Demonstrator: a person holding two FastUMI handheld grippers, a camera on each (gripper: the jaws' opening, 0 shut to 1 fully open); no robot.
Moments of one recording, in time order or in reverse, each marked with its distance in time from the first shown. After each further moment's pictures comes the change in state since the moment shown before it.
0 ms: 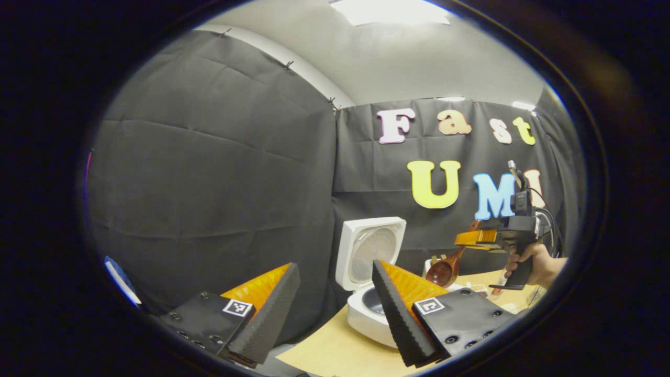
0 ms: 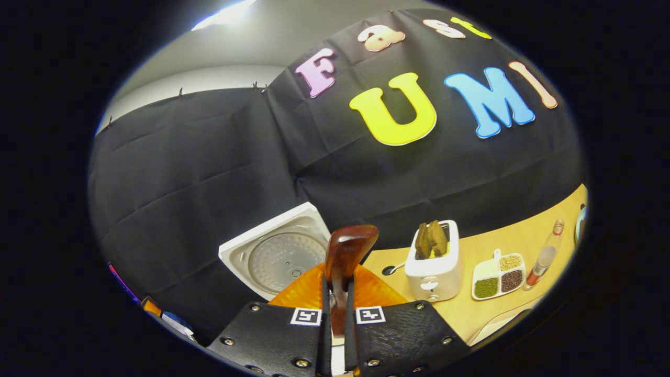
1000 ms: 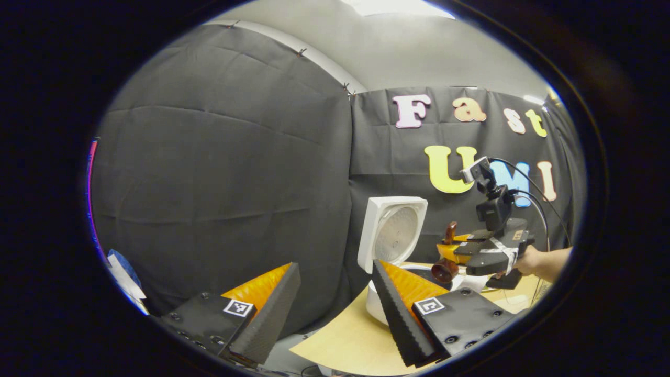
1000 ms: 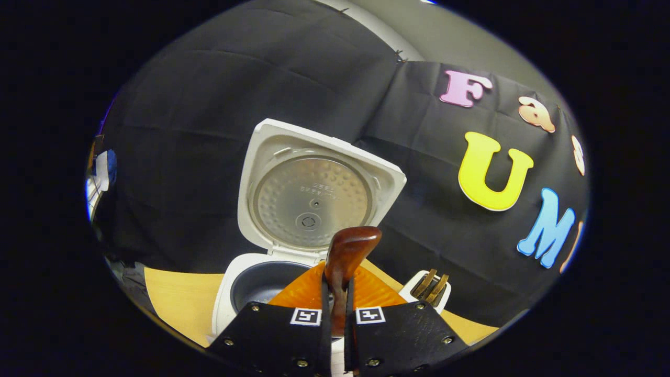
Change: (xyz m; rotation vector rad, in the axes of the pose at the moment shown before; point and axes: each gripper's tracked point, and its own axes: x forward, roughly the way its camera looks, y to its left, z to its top) left arm -0.006 0.053 -0.045 -0.002 0.089 0.098; right arm 0.076 0.065 -0.097 -0.855 0.129 0.071
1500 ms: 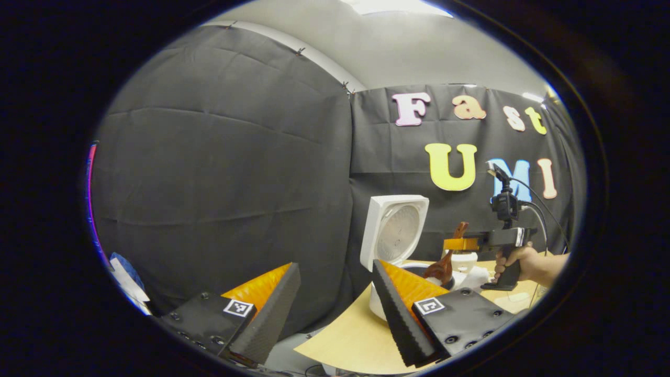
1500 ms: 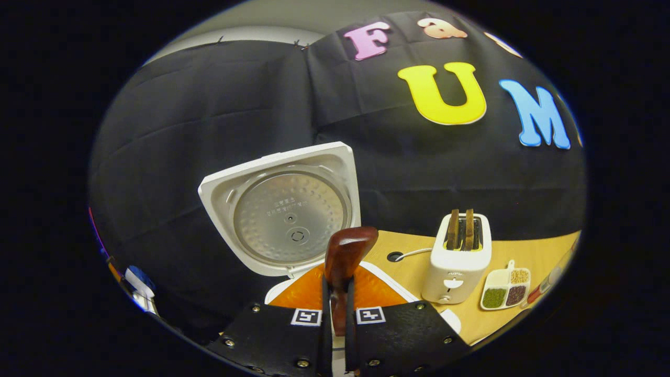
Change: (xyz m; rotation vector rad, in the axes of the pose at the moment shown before) left arm -0.002 0.004 0.000 0.010 0.010 0.001; right arm 0.003 -0.006 -0.007 0.528 0.025 0.030
